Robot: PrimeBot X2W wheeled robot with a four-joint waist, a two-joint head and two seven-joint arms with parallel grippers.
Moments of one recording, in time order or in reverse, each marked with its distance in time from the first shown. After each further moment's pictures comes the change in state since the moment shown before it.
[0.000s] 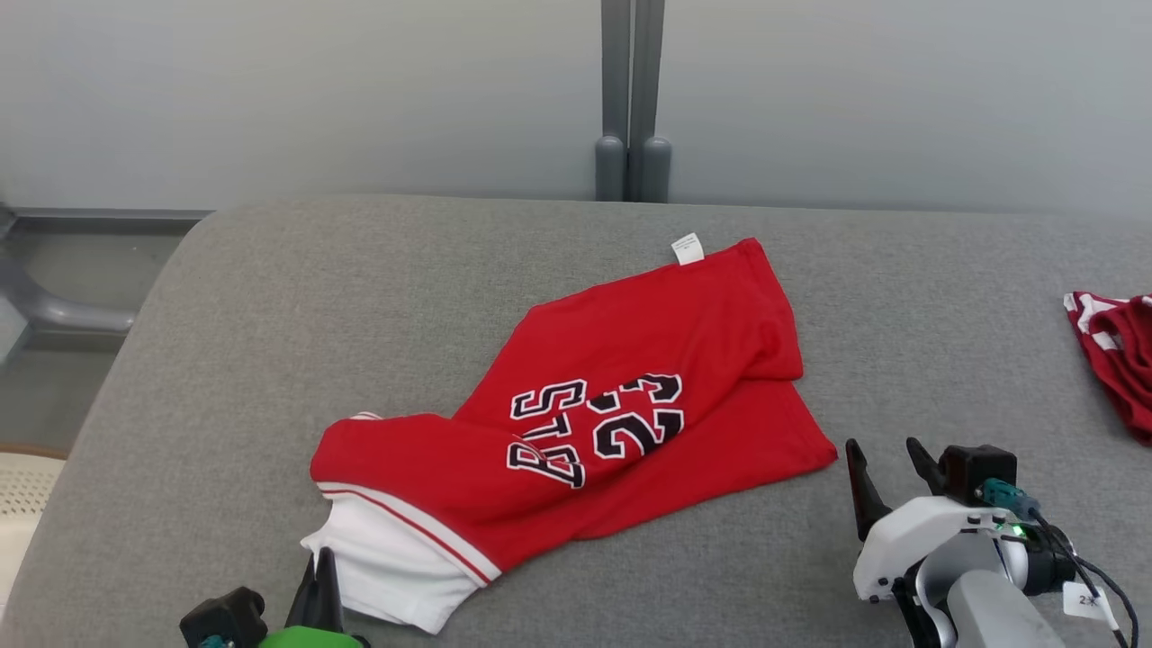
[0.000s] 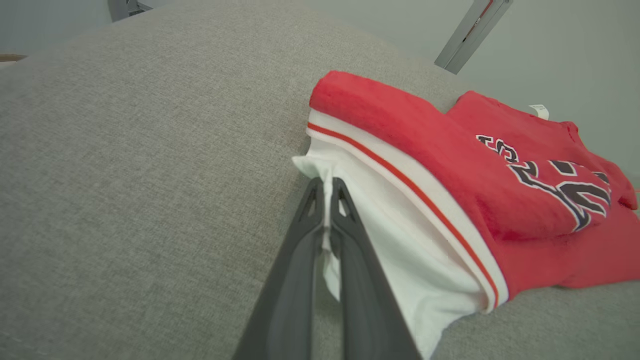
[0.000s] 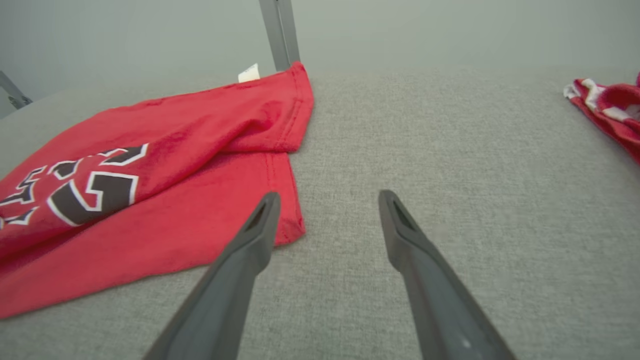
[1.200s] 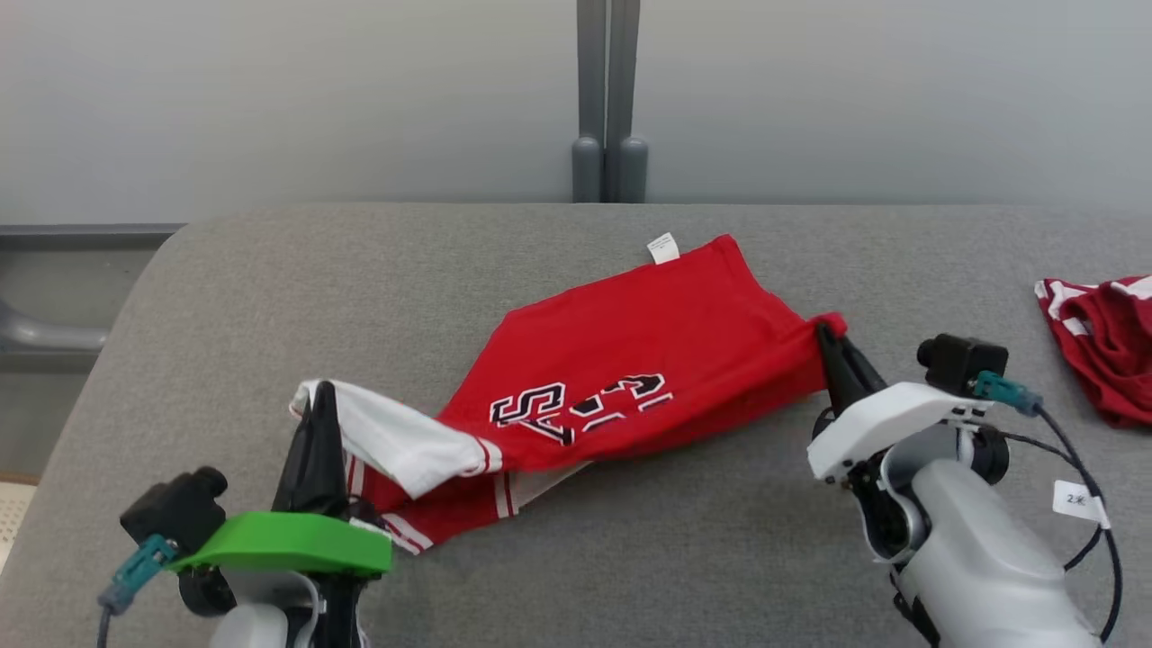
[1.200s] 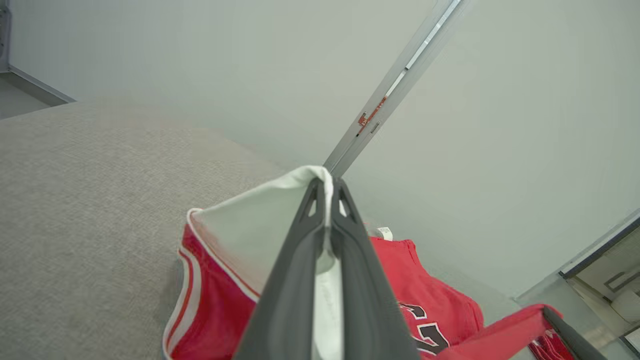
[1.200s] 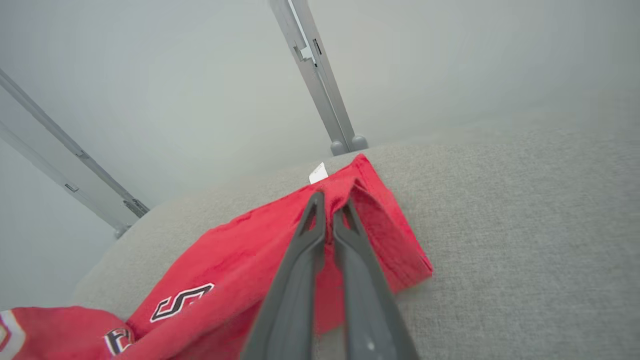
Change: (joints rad) left arm -0.085 -0.003 -0.039 -0.317 -0.203 -0.027 0.034; right arm -0.236 -0.040 0.274 0.089 0.476 0.000 -0.034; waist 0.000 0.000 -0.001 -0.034
